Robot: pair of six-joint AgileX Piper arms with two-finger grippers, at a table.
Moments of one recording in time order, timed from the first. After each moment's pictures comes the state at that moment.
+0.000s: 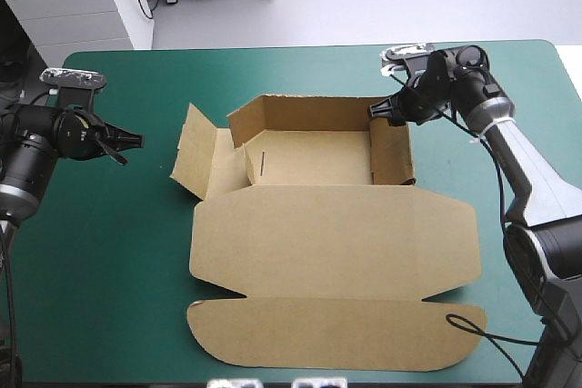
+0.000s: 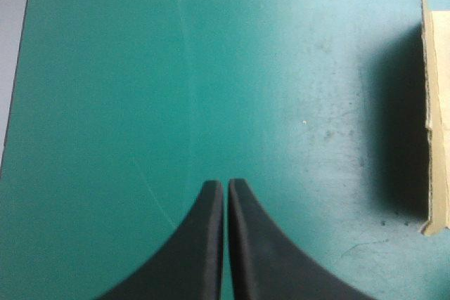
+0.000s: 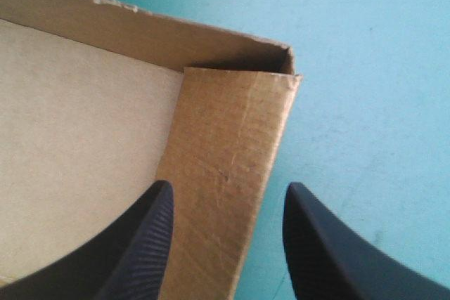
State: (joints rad) left arm -0.02 1.39 -1.33 0.19 0.93 -0.03; right arm 0.24 1.87 -1.81 0.05 1.06 -0.05
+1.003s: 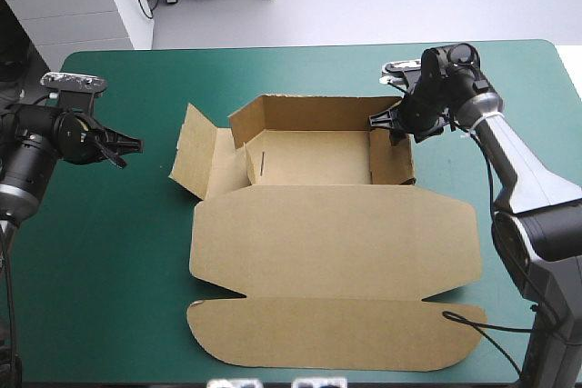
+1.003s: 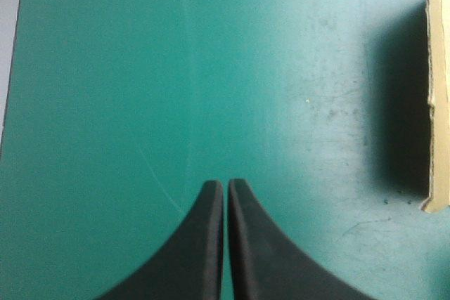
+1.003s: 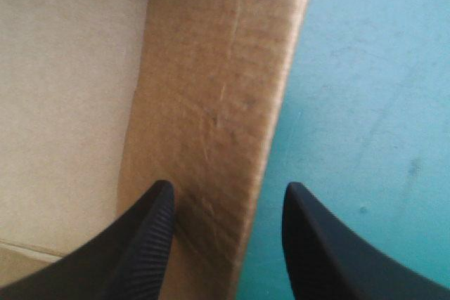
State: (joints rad) left arm -0.02 1.39 -1.33 0.19 0.98 -0.03; right arm 0.24 1.96 -1.85 0.05 1.24 0.03
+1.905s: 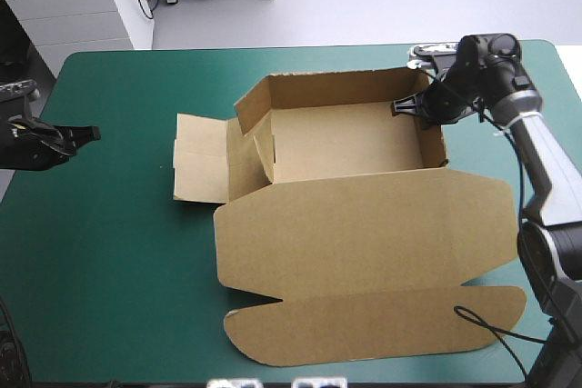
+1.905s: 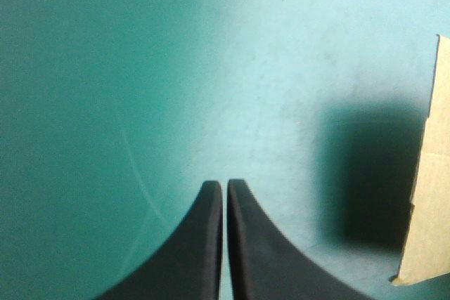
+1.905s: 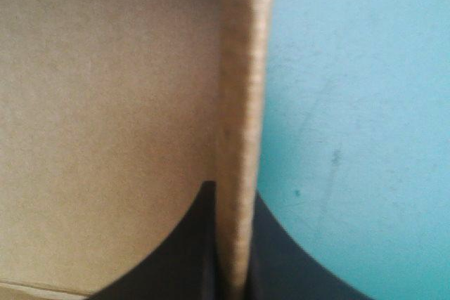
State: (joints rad) left arm 0.35 1.39 -1.33 -0.29 0.98 0.18; right arm 0.14 1.84 -1.84 0.10 1.24 -0.03
